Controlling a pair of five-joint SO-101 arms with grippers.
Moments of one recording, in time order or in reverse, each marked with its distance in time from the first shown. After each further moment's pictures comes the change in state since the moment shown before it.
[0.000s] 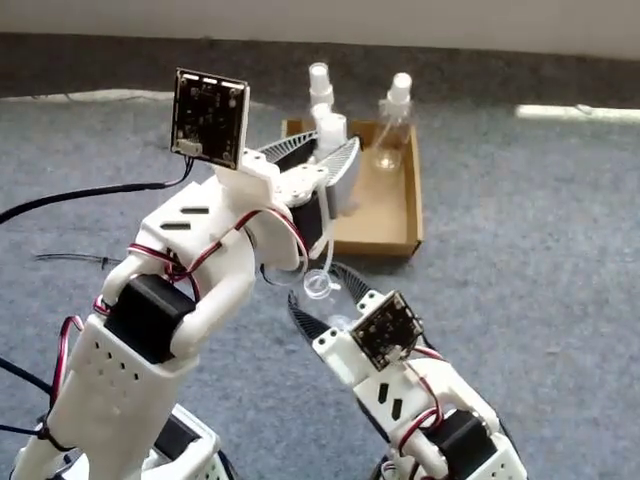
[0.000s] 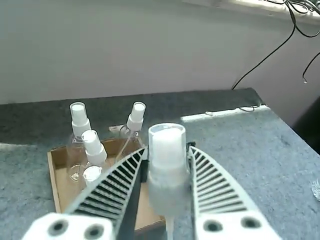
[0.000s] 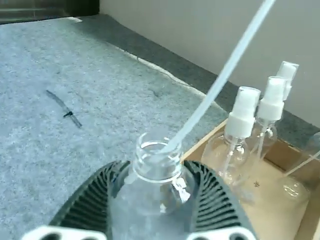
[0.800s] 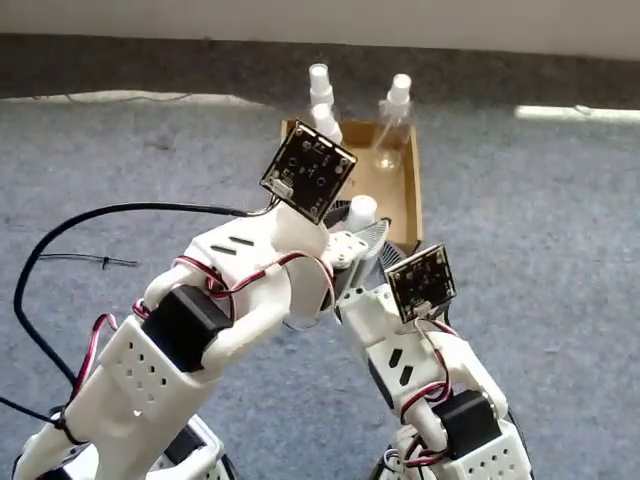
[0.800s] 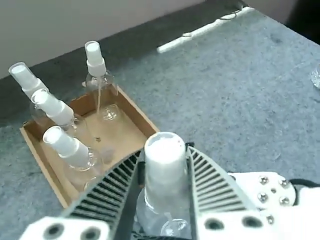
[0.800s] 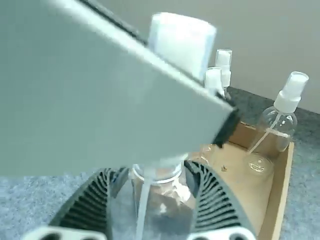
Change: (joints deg) left arm 8.4 0.0 5.1 9.2 -11.9; right arm 9.4 13.4 -7.3 -4.2 -6.5
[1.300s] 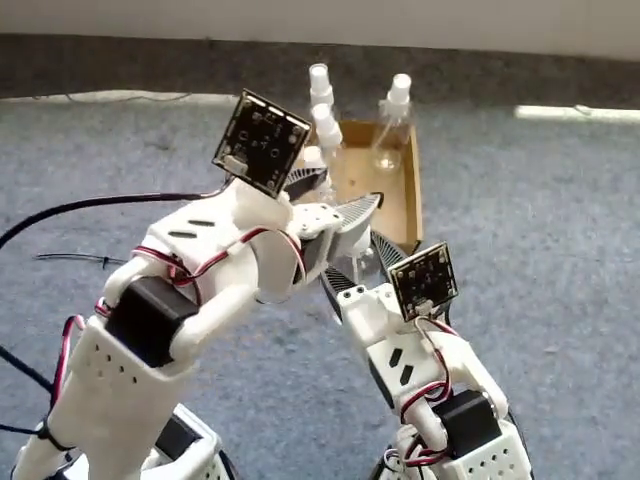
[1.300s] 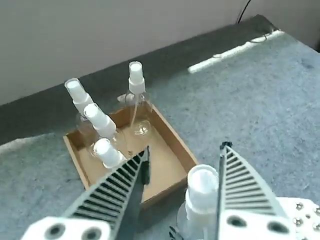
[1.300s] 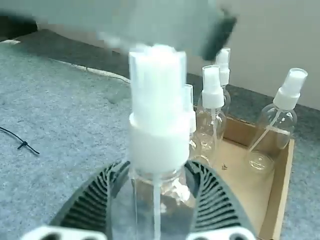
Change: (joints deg) left arm -6.9 0.1 -6.1 2.7 -1.7; right arm 0.3 0.0 0.0 0.0 -0.9
